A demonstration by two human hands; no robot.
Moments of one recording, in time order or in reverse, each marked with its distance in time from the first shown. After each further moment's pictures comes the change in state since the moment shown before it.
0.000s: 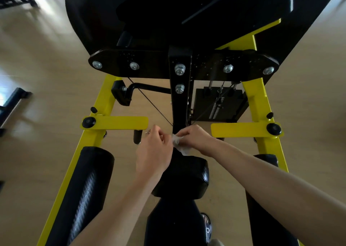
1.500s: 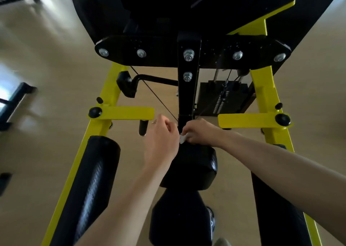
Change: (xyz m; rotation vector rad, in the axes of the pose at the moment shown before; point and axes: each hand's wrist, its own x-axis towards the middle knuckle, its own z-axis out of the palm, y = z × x) left_hand -0.006 0.006 -0.004 -0.049 0.029 -0.034; right_hand 0.011 0.012 -0.001 -0.771 -0.081 -0.293
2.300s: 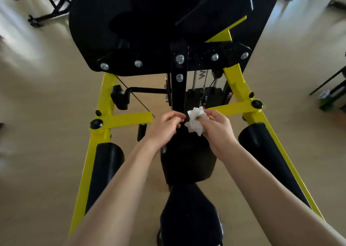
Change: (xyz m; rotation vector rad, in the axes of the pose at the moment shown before) left_hand 0.006 -0.003 -0.056 -0.392 -0.569 0.136; right_hand -0.102 -0.099 0.010 1.349 0.901 0.383
